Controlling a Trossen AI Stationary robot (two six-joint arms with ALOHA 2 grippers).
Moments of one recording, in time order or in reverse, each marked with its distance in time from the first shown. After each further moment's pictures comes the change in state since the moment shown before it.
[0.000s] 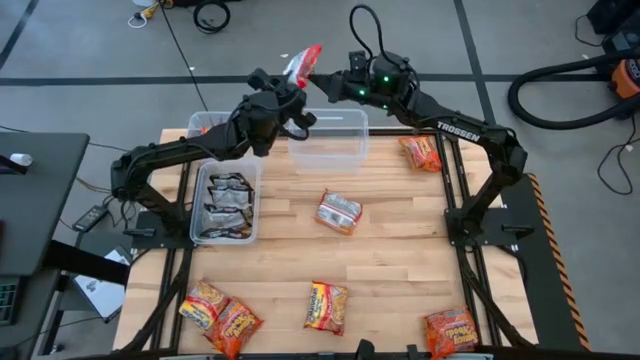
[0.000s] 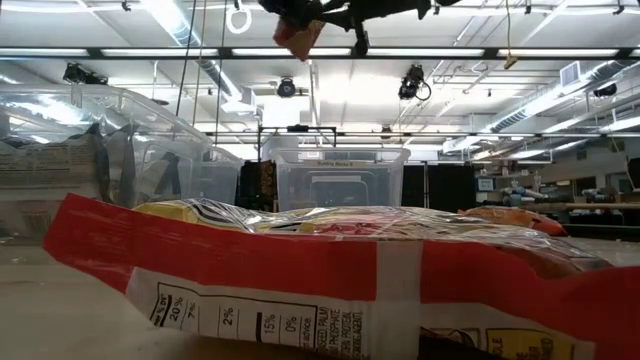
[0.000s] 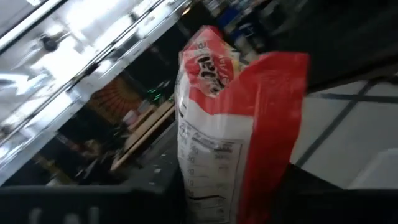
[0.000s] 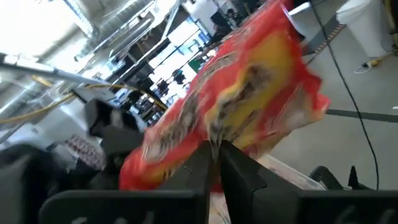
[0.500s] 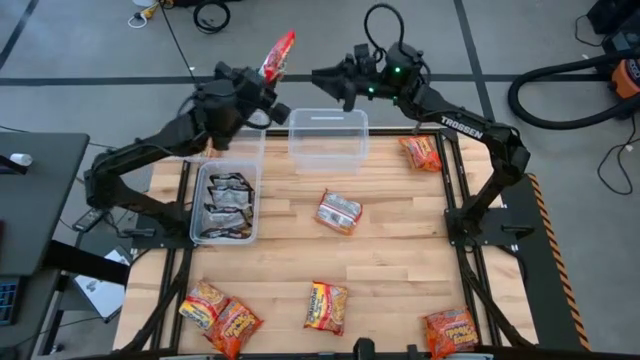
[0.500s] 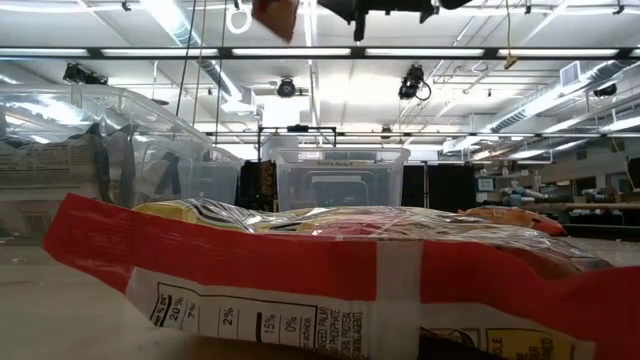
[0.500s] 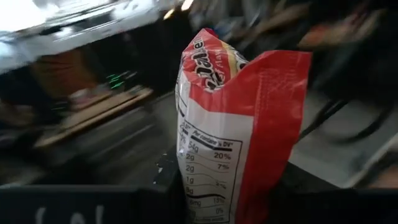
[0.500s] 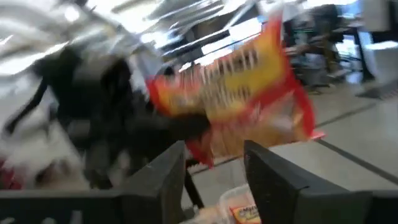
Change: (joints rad) left arm 0.020 -0.215 0.000 -0.220 0.199 -0.397; right arm -0.077 -0.013 -0.001 0.108 -0.325 -0.284
